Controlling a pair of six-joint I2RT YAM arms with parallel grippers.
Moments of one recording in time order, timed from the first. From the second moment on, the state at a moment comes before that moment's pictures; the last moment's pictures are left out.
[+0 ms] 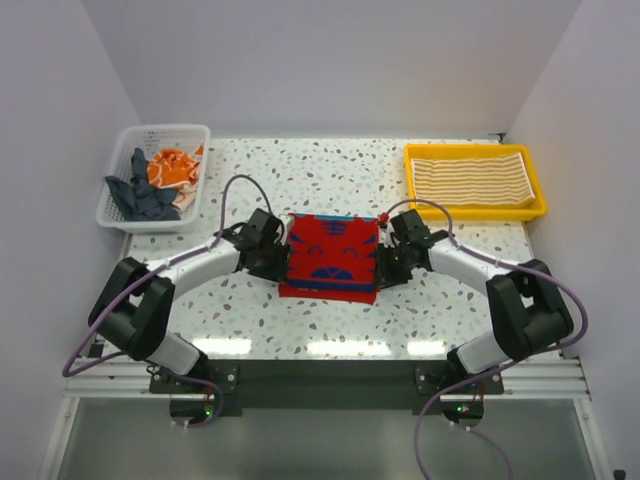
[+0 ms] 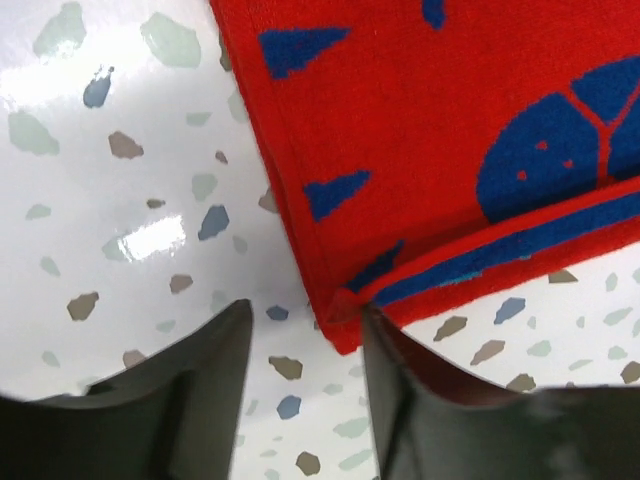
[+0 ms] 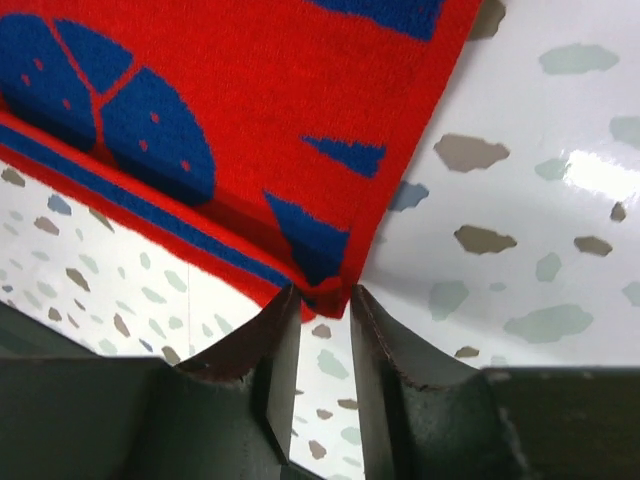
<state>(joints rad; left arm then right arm) -0.54 1.53 0.85 -0.43 0.07 -0.28 0.42 1.51 0.79 -0.46 -0.28 0.33</state>
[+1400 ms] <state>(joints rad) -0.60 1.47 0.72 -0.38 0.04 -0.53 0.52 1.34 0.67 -0.35 -0.19 0.46</state>
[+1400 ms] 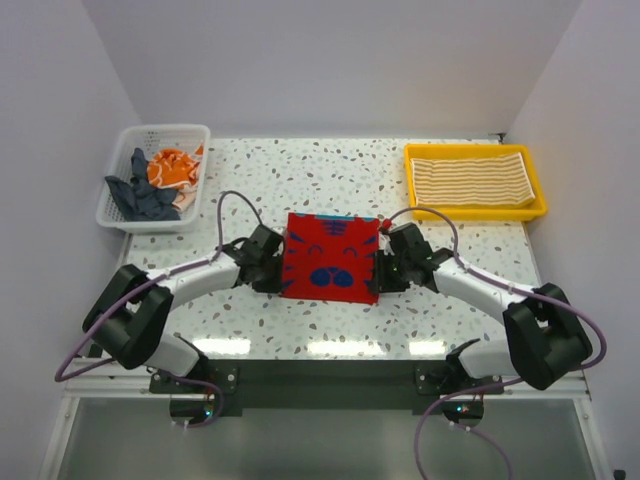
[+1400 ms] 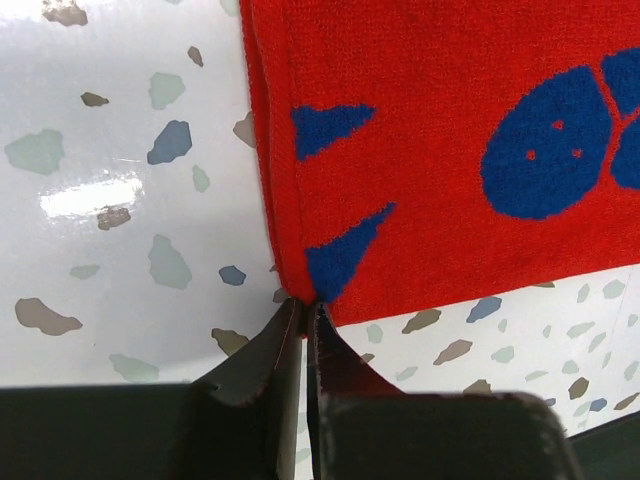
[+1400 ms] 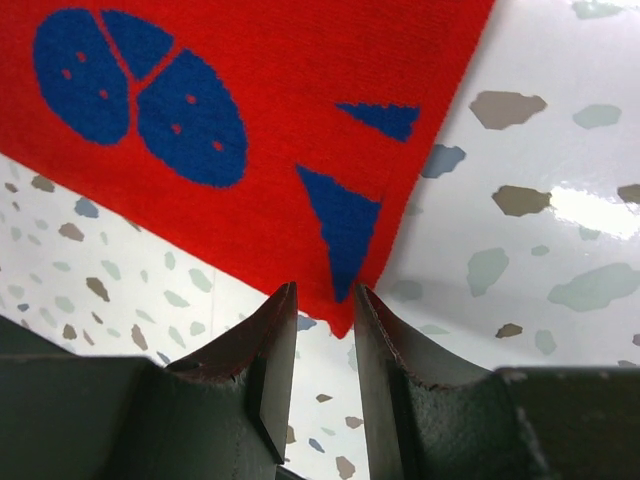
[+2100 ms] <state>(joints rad) -0.60 1.26 0.48 -0.19 0.09 -0.73 0.52 1.31 0.63 -0.28 -0.23 0.54</state>
